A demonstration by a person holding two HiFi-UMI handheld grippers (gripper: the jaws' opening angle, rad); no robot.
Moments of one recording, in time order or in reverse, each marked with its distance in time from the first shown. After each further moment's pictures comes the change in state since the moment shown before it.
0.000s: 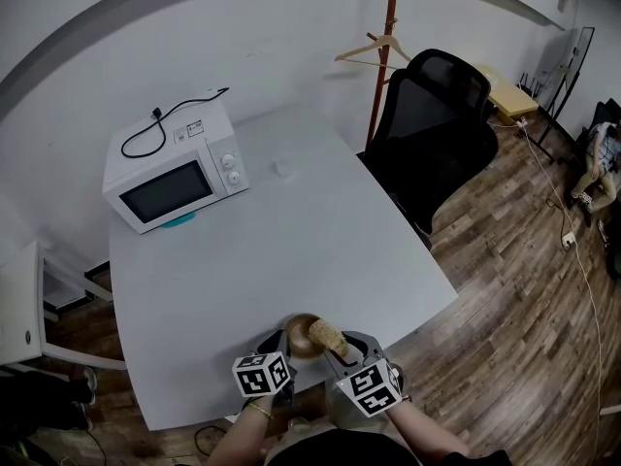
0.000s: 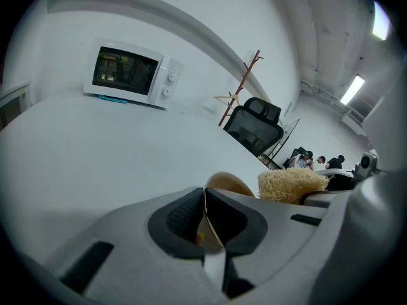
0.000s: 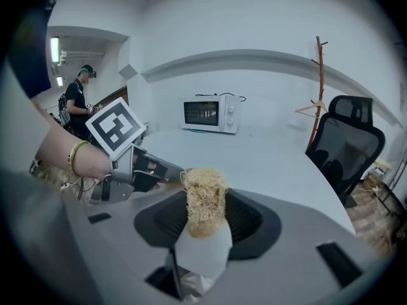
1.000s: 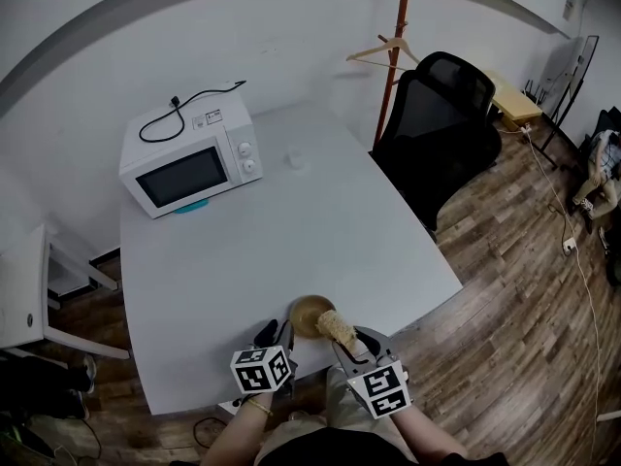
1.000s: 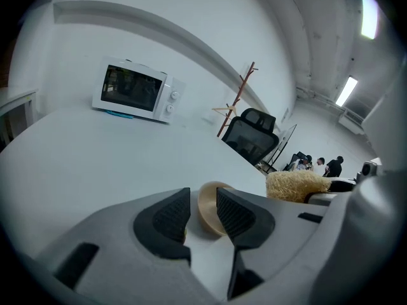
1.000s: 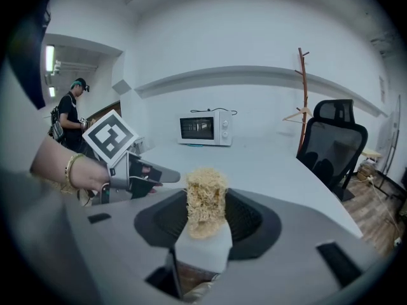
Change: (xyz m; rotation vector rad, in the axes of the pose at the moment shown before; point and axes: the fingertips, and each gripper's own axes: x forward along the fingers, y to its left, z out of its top) left arm -0.046 0.002 0.013 0.029 -0.092 -0.002; right arm -0.034 0.024 0.013 0.108 -0.136 -0.069
